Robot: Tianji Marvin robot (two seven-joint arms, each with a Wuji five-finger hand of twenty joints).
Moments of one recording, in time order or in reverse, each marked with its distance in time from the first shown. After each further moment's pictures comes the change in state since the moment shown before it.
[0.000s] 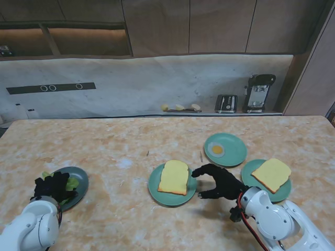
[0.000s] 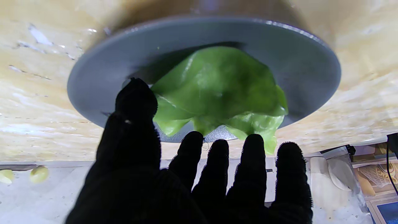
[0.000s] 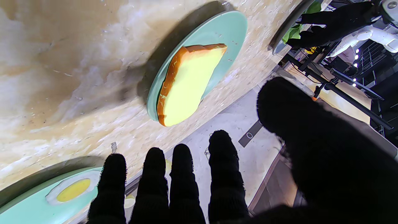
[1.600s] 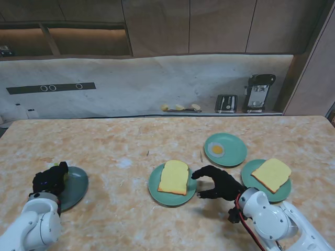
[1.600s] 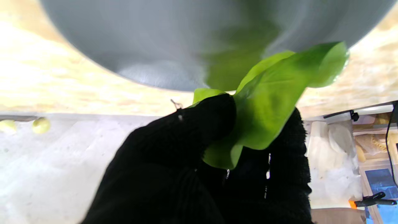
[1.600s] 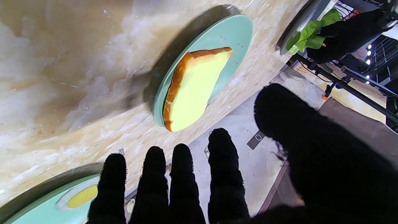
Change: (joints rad) left arm -0.024 -0.032 -0.013 0.040 -0.029 -0.037 0.228; right arm 0.002 0.000 -0.020 -0.008 0.002 0.063 -0.002; left_hand 0.200 -0.277 0.744 -0.006 -0.034 -0.071 0.753 0.509 0.345 -0.020 0.353 0.755 0.423 0.013 0.384 0.640 0.424 -0.042 0.565 0.119; right_hand -0.008 0.051 0.016 0.000 0.023 0.002 -0.001 0.011 0.001 0.000 0.000 0.000 0.011 0.000 0.000 0.000 0.000 0.000 0.000 0.009
